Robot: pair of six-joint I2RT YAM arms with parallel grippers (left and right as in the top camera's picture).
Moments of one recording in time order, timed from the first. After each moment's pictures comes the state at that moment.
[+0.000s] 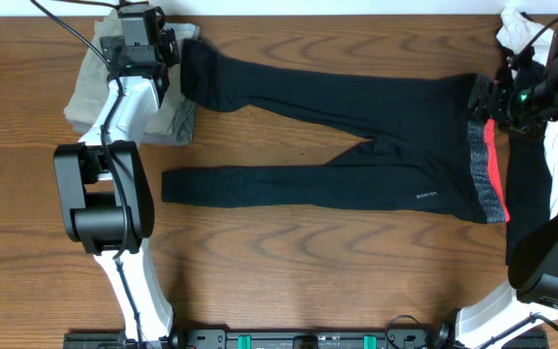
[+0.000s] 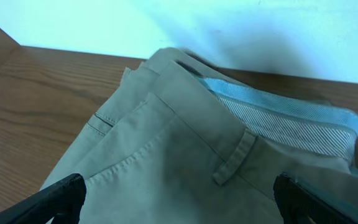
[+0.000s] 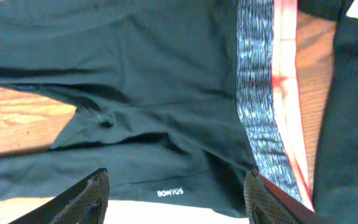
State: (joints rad) left arm 0.03 2.16 1.63 -0.11 -0.35 -0.02; right arm -0.29 1.84 1.73 -1.22 -0.25 0.04
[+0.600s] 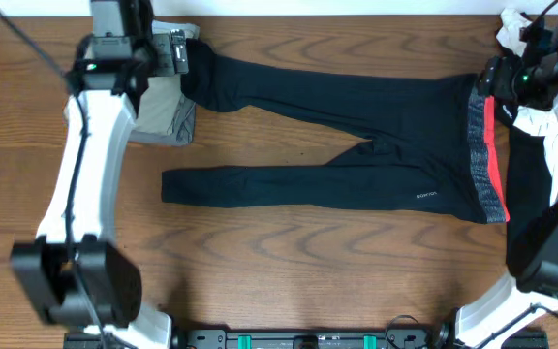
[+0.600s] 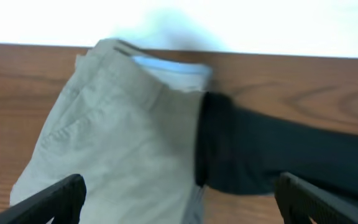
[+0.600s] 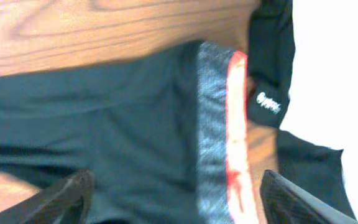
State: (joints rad) left arm 0.00 1.74 1.63 -0.62 -0.03 -0.04; right arm -0.28 1.91 1.74 -0.90 -0.15 0.00
